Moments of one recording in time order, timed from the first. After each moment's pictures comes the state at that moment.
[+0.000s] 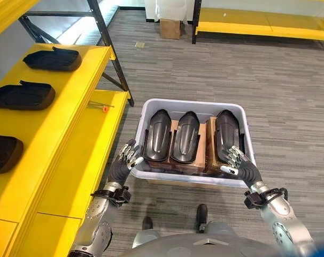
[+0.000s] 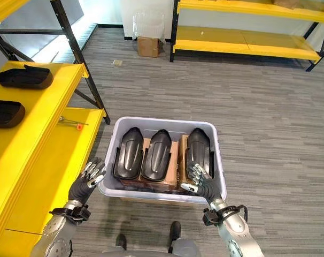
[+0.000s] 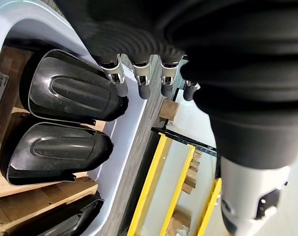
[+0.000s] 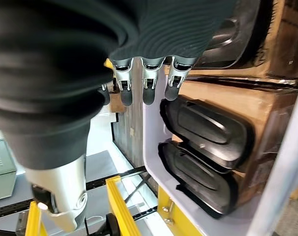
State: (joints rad) left arm 0.29 0.38 -0.15 0.01 -0.68 -0.16 -0.09; right arm 0.24 -0.45 0.22 -0.02 0.49 -0.10 0.14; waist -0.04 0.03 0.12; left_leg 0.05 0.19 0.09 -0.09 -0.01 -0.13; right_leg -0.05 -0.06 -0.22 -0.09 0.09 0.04
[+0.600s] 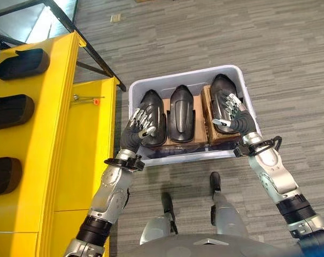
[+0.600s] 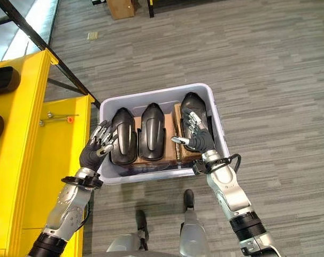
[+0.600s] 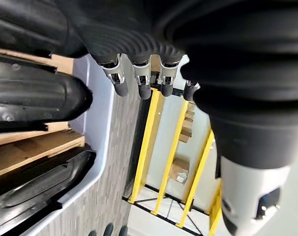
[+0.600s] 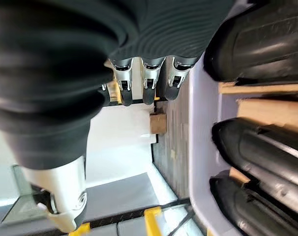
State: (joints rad) left arm -0.01 0.33 -0.22 -0.05 -0.69 -0.21 -0.07; right arm -0.26 -0.45 0.28 0.08 0.38 -0.16 -0.05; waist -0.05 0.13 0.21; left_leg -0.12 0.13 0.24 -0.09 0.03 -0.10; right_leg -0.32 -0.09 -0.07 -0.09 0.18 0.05
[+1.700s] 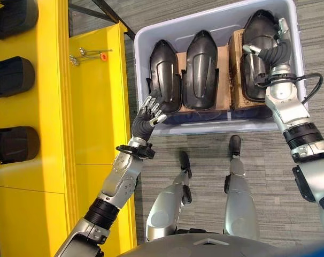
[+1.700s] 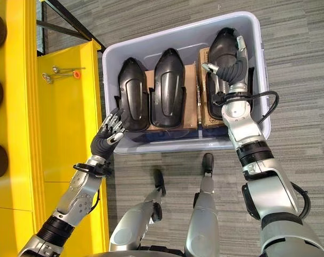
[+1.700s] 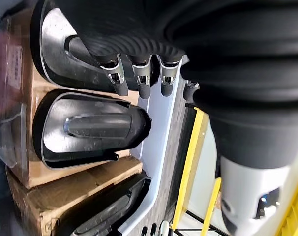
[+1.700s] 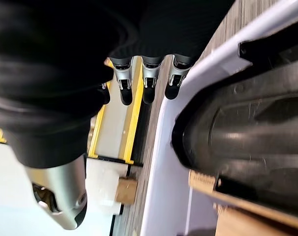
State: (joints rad) left arm -0.14 0.36 -0.34 -0.01 -0.77 -0.23 0.01; right arm -0.92 -0.59 0.28 0.68 0.21 -0.14 -0.44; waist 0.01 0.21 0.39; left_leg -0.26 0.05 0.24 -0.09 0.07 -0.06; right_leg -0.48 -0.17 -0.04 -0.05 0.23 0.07
